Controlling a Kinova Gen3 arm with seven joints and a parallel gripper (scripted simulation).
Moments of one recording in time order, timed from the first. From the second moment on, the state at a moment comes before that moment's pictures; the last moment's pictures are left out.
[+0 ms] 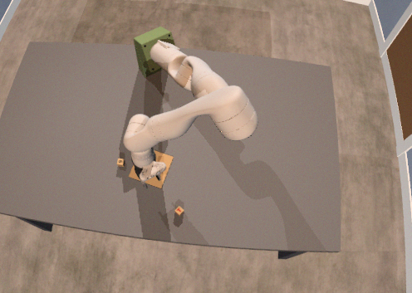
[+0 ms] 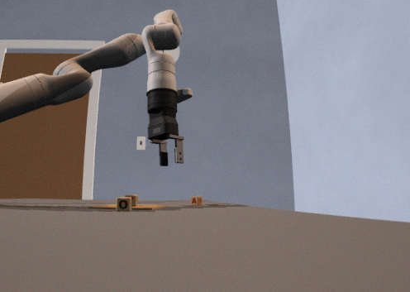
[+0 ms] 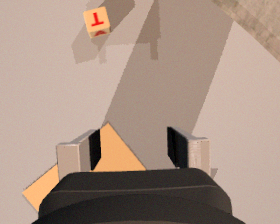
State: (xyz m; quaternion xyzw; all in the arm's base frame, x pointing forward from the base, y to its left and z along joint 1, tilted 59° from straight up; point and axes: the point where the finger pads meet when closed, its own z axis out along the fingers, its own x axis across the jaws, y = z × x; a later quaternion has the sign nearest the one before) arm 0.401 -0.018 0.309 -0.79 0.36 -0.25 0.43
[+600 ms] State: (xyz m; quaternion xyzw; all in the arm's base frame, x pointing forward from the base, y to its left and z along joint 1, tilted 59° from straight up) arm 0.421 -0.005 0.347 -0.69 0.52 -0.15 0.48
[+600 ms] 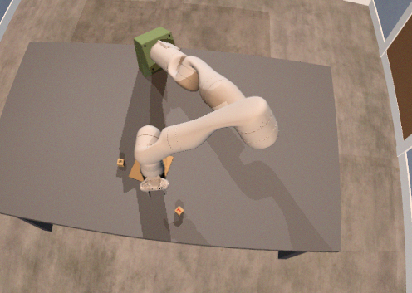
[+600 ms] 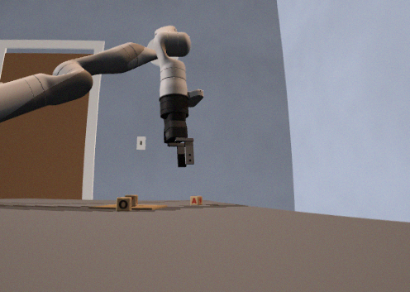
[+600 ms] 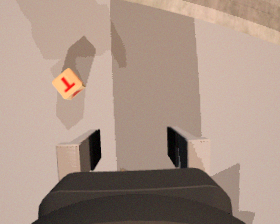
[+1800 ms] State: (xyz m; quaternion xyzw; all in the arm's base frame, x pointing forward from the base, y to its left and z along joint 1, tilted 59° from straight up) arm 0.437 0.041 0.391 -0.48 0.72 0.03 0.49
